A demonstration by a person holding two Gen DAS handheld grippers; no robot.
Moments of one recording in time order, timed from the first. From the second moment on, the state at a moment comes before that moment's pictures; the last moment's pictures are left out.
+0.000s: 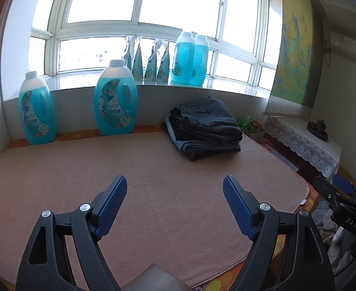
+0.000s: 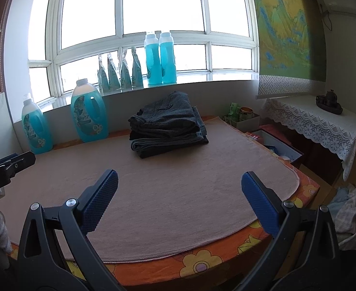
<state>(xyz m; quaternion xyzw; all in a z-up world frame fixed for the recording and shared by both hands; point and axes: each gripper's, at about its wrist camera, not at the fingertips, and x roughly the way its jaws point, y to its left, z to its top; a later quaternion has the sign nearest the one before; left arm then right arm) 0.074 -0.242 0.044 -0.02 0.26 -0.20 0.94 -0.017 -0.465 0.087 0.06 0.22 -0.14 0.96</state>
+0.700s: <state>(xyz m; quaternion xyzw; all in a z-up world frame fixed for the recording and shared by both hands) 0.074 -0.241 0.044 -0.03 0.26 -0.20 0.94 -0.008 -0.455 0.088 0.05 0.22 -0.13 0.97</state>
